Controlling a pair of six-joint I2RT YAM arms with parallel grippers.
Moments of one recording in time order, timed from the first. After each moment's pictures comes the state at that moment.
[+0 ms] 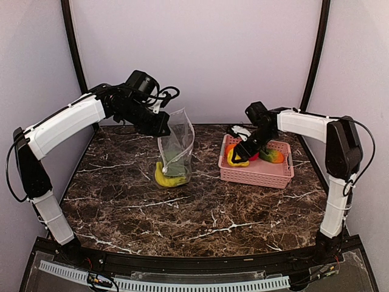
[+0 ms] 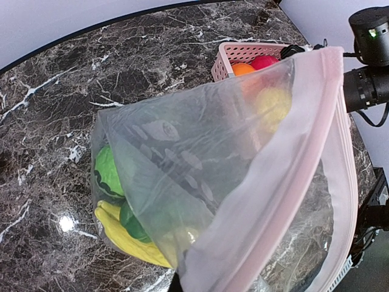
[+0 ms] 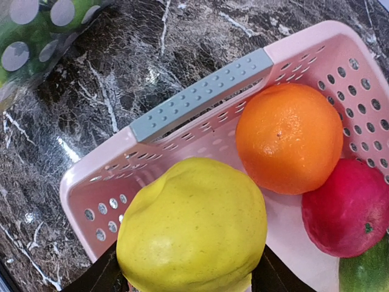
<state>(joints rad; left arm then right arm) -0.67 1.73 1.79 -0.92 0.09 -0.30 0.45 1.96 1.59 -0.80 -0.29 -0.29</state>
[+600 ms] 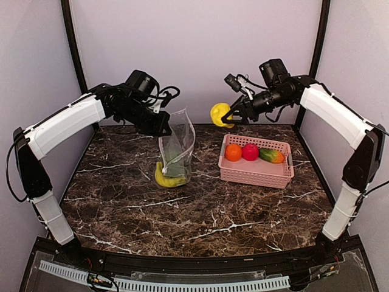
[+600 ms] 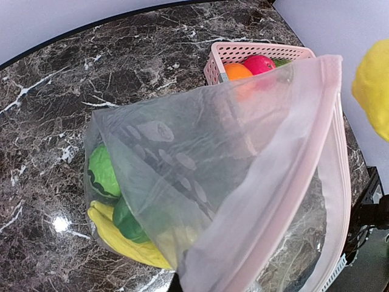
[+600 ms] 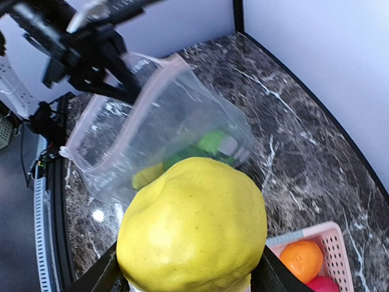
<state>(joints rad) -0.67 1.73 1.79 -0.91 0.12 -0.31 0.48 1.75 1.83 -0.87 -0.70 -0.37</state>
